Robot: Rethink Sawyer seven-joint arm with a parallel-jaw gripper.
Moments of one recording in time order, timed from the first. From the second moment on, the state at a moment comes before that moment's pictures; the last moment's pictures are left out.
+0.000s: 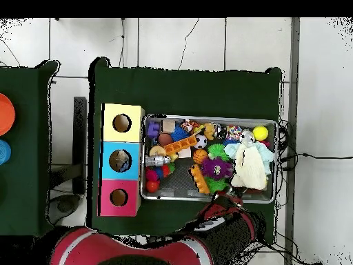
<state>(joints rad) 0.04 -0.16 -0.72 1.75 -0.47 -0.31 2.44</state>
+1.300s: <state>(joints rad) -0.21 0.23 -1.04 1.92 -0.26 -1.06 2.44</state>
